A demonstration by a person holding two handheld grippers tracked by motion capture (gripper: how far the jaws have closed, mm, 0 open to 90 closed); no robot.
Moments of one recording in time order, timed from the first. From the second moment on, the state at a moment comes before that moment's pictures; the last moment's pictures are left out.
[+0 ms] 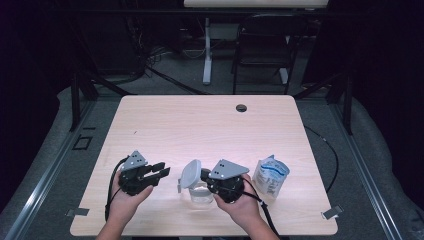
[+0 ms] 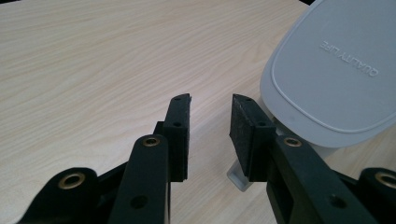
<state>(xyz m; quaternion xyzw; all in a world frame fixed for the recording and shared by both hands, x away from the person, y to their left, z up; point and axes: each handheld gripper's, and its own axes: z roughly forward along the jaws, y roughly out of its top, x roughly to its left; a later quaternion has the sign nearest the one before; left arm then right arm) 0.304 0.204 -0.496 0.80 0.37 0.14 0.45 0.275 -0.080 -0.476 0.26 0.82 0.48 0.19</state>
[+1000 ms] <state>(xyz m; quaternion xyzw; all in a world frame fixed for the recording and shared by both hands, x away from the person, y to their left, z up) 0.304 0.210 -0.493 0.79 0.37 0.15 0.45 0.276 -0.069 -0.468 0.25 0.82 0.48 0.19</state>
